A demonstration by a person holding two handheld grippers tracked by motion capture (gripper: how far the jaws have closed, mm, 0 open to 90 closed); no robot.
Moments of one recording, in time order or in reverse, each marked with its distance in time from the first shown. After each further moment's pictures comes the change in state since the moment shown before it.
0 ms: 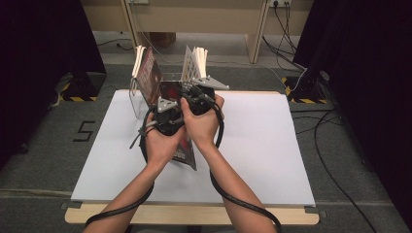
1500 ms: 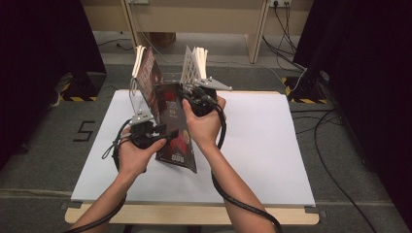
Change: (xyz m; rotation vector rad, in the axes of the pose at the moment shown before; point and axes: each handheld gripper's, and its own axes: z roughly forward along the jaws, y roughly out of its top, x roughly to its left) left arm 0.046 -0.029 -0.035 0.026 -0.156 -0.009; right arm -0.004 -0.001 -0.005 0.001 0.038 0.024
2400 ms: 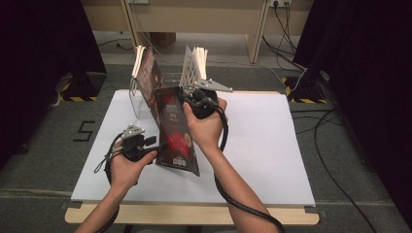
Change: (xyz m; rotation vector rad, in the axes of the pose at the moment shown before) left arm 0.022 -0.043 -0.010 0.053 0.079 -0.035; right arm 0.000 -0.002 -0.006 0.039 0.009 -0.028
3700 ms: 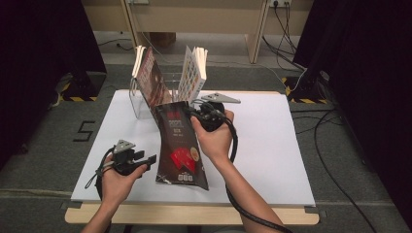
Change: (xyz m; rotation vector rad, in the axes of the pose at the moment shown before) left arm 0.019 -0.045 -0.016 0.082 0.105 -0.031; right arm -0.012 -0.025 -0.020 0.086 0.045 0.002
